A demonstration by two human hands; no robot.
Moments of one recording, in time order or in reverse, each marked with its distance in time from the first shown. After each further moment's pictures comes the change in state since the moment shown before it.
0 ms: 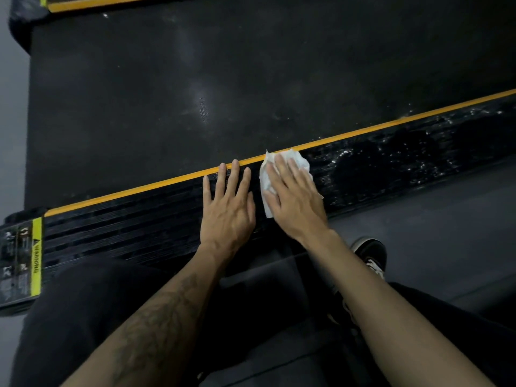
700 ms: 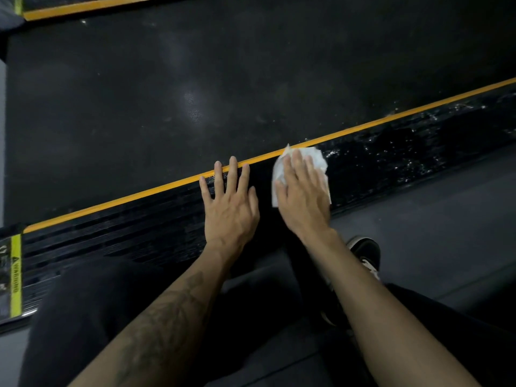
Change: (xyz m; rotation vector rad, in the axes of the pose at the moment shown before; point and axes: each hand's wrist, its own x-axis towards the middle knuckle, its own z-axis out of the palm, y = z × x) left_hand 0.022 0.030 0.005 -0.042 0.013 -0.063; right_hand 0.004 0.022 -0.005 0.013 0.067 0.261
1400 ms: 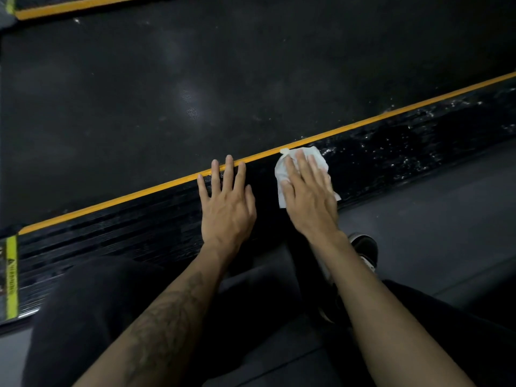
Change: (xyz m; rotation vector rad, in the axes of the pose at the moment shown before) left_hand 0.000 0.005 -0.006 0.012 -0.008 -0.008; right_hand -0.006 0.025 0.003 0.058 0.024 0.002
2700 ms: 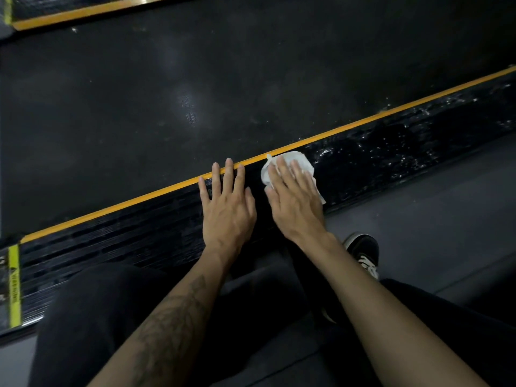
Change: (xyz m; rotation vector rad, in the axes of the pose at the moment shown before) left_hand 0.002 0.002 -0.002 -0.020 -0.005 0.007; right_hand -0.004 -0.020 0.001 0.010 -0.057 -0.095
